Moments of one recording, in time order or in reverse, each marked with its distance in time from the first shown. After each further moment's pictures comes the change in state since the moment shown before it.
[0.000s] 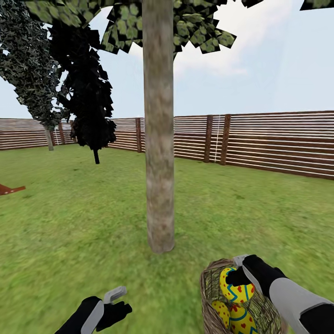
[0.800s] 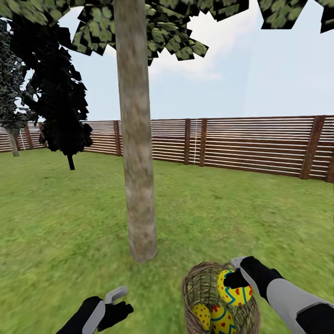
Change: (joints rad) left arm 0.000 -0.008 -0.002 0.000 0.000 0.000 0.000; right arm 0.000 0.020 0.001 0.024 0.001 -0.004 0.000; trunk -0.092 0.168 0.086
